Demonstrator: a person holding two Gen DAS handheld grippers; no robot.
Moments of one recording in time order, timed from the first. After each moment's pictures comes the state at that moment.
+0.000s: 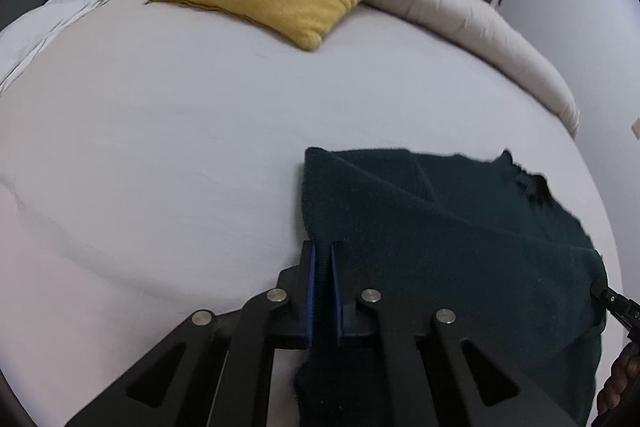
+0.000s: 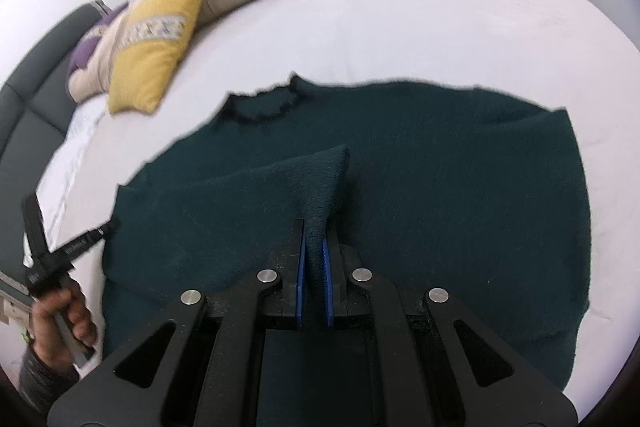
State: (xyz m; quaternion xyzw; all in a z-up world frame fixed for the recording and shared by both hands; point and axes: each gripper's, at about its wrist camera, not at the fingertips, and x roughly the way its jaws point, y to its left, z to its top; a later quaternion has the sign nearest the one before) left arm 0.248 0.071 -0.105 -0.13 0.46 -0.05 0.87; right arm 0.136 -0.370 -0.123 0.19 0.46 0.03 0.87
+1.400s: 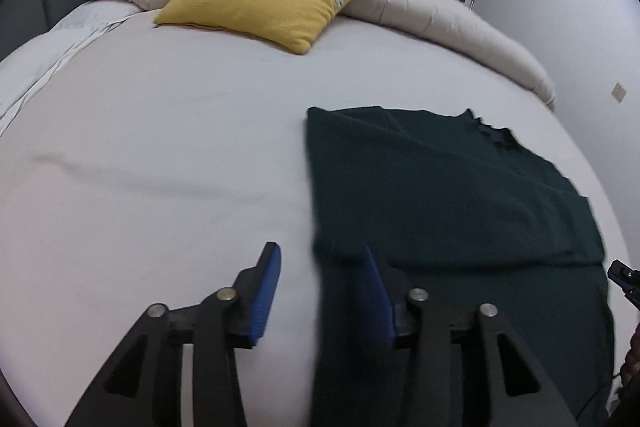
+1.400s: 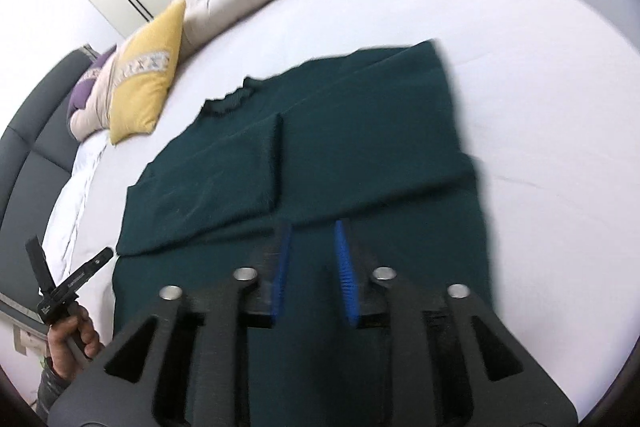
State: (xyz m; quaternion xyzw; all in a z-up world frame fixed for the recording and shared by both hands) left arm 0.139 0.082 -0.085 -0.08 0.43 -0.07 0.90; right arm -0.002 -0.429 -0.115 0.25 0.41 -0.02 0.88
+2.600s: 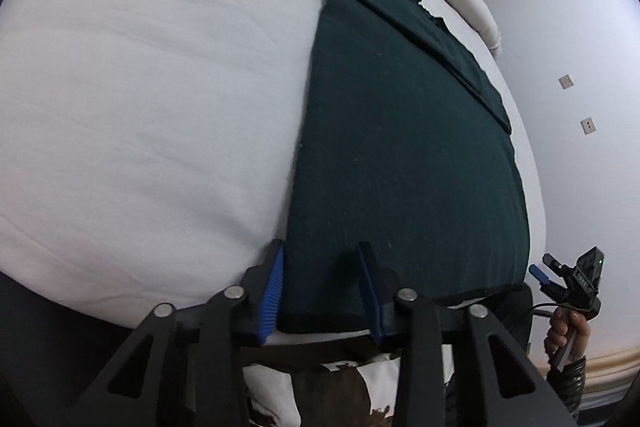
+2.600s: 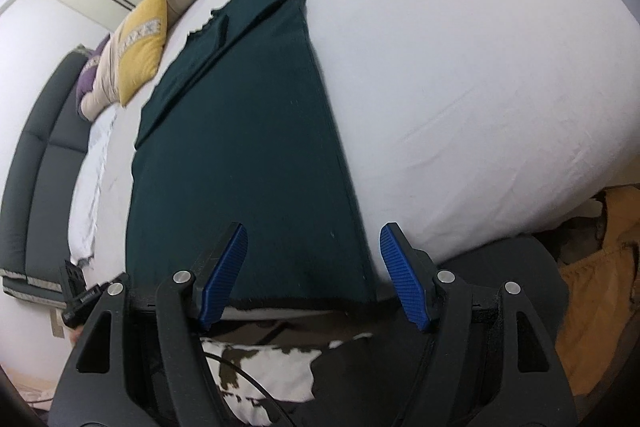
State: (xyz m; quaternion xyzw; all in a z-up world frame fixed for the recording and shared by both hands) left arm -0.085 0.129 -0.122 -0.21 0.57 -0.17 0.78; right arm -0.272 -0.478 -0.147 0.31 0.50 -0.01 0.81
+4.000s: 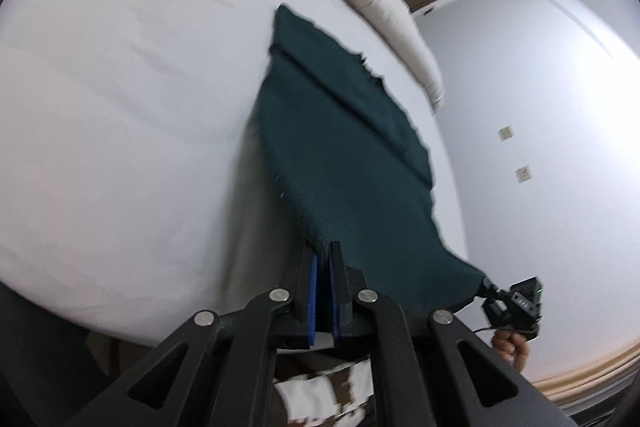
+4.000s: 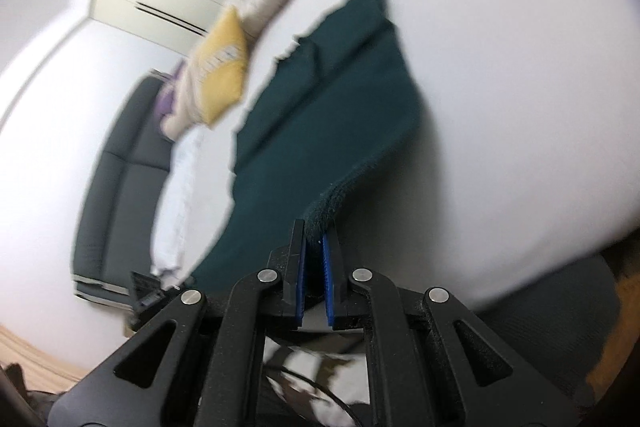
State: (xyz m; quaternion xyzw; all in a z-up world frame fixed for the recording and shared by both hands) left arm -0.077 0.151 -0.059 -0.34 0.48 -0.24 0.77; right arm -0.231 -0.473 -0.100 0.42 0.40 0.12 0.81
